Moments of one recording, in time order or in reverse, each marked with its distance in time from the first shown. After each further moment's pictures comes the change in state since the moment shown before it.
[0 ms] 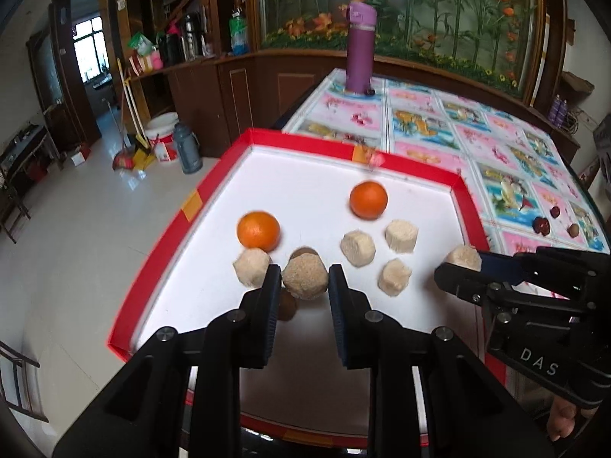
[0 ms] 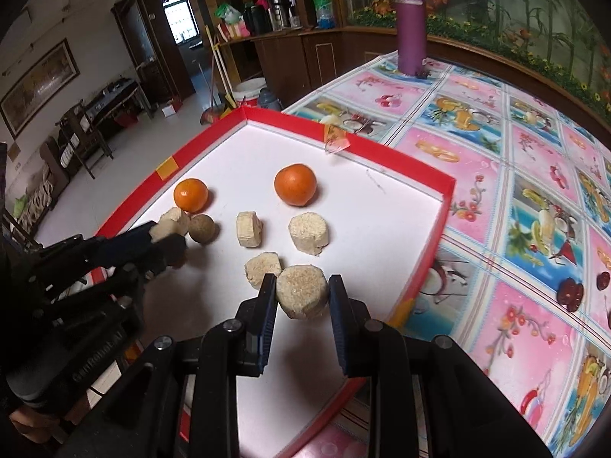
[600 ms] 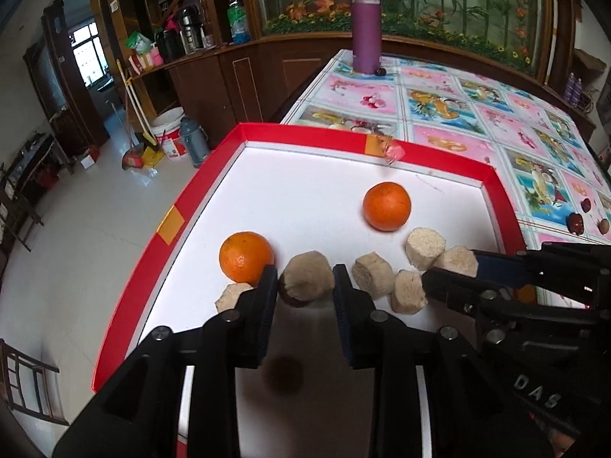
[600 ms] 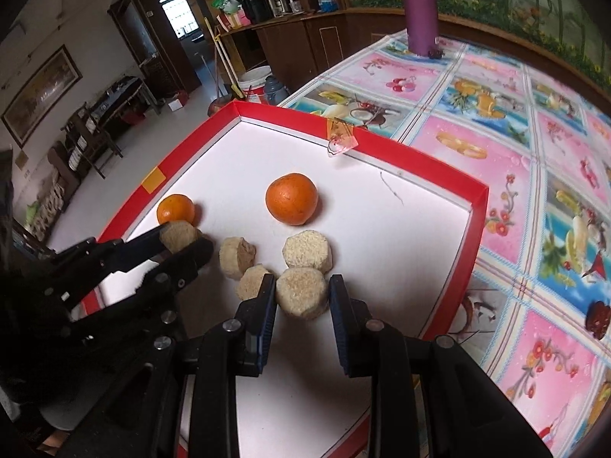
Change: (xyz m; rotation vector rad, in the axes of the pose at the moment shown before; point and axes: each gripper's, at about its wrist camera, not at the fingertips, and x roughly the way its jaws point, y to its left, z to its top) left arm 0.038 -0.009 0.019 0.044 0.057 0.088; right arm 0.022 -0.015 0.017 0.059 0.059 0.097
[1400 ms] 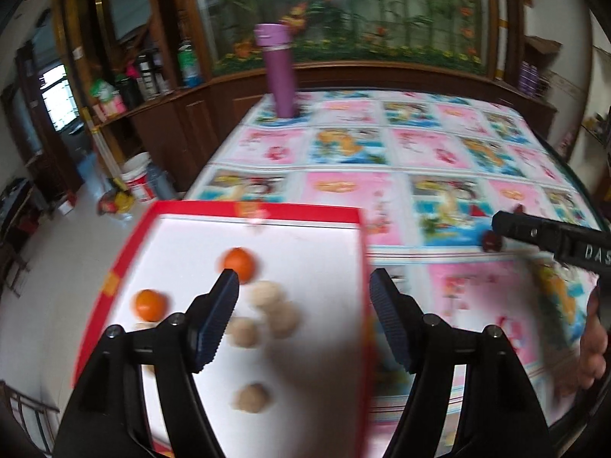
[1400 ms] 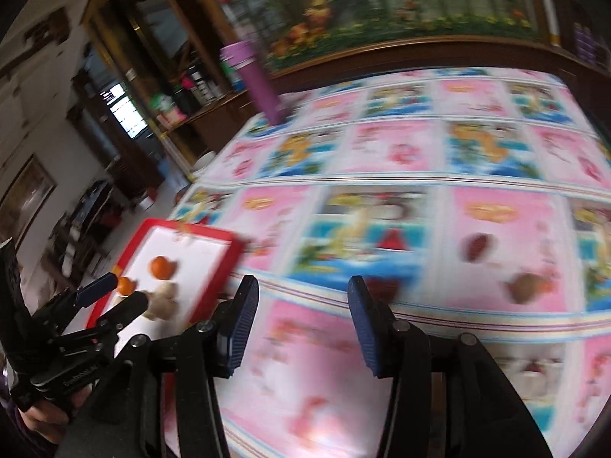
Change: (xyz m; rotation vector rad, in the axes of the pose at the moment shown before) left arm -0.057 -0.110 0.027 0.132 -0.107 -0.110; right arm -0.148 -0.188 -0.057 0.295 -0.271 -0.090
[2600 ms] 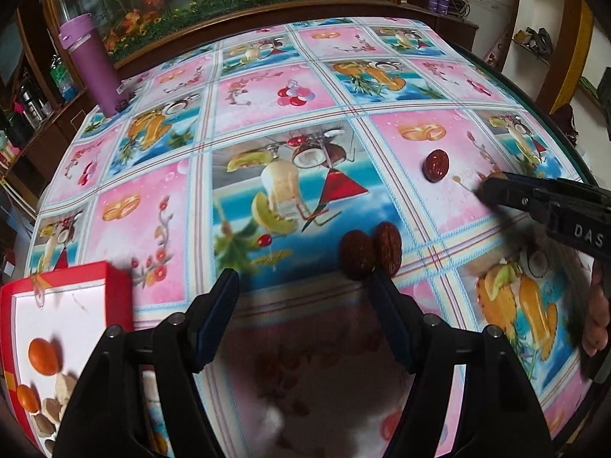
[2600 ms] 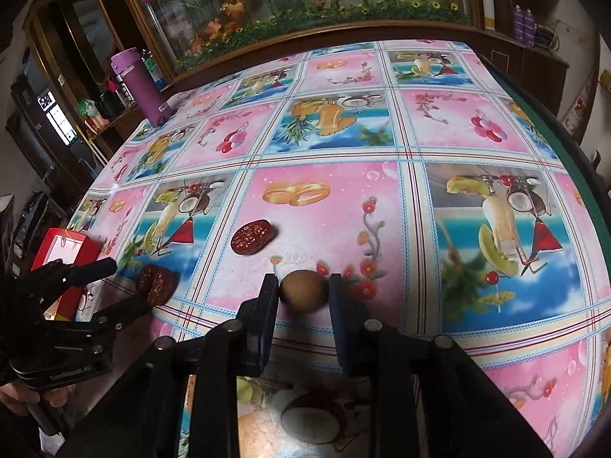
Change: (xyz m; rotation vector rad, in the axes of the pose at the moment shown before) left arm 0.100 -0.151 0.028 0.263 0.185 -0.243; right arm 0.007 -0.111 -0.003 0.049 0.037 -0.225
